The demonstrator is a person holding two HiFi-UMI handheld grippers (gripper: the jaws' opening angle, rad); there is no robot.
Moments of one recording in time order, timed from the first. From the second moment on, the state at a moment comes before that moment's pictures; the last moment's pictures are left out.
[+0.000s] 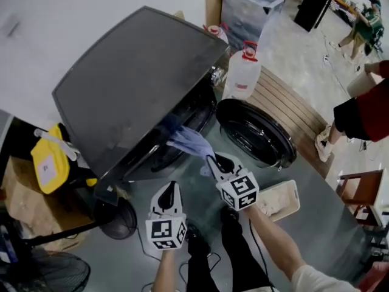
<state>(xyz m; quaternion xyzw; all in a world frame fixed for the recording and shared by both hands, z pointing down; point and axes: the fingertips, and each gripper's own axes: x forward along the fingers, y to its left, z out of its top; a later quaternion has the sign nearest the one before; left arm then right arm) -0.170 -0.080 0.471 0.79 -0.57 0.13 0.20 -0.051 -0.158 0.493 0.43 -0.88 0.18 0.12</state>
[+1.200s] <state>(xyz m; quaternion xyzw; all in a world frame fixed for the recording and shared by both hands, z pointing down) -0.141 -0.076 0.188 0.82 -0.56 0.07 0.10 0.039 -0.080 0.107 0.50 -0.87 0.05 0.00</state>
